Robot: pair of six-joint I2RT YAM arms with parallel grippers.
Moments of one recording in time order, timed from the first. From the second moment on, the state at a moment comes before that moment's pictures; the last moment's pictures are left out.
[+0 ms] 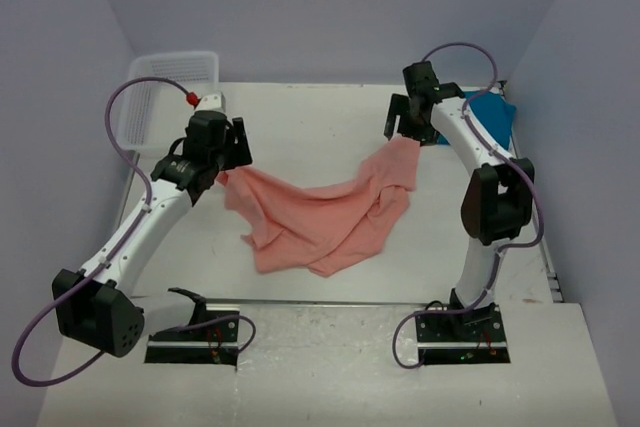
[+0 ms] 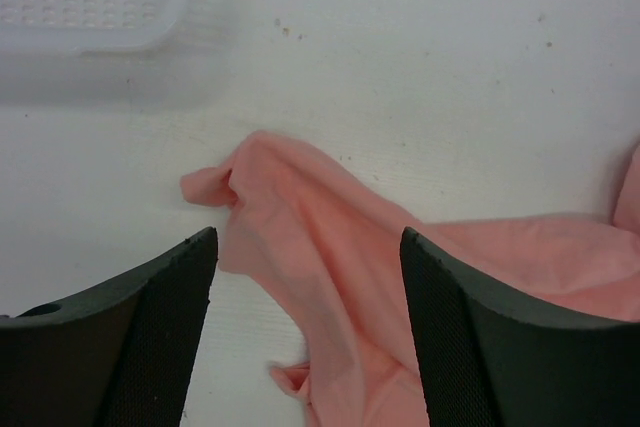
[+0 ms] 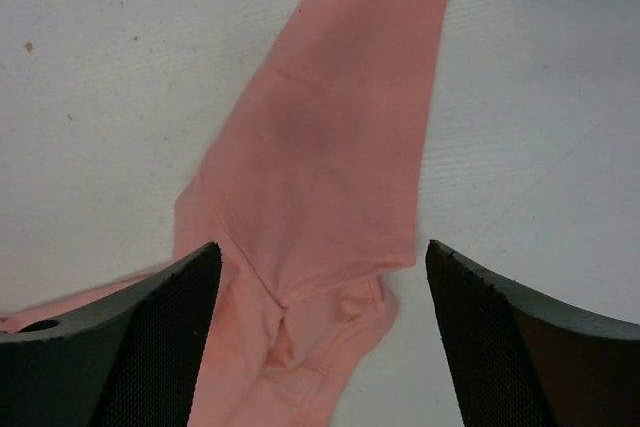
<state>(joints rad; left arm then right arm) -0.32 1.23 1.09 -0.51 -0.29 -0.39 0.25 1.95 1.77 -0.90 0.18 0.43</state>
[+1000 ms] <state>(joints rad) -0.41 1.06 1.06 -0.55 0.12 -0.34 0.14 2.36 2.14 -1.07 0.14 0.37</state>
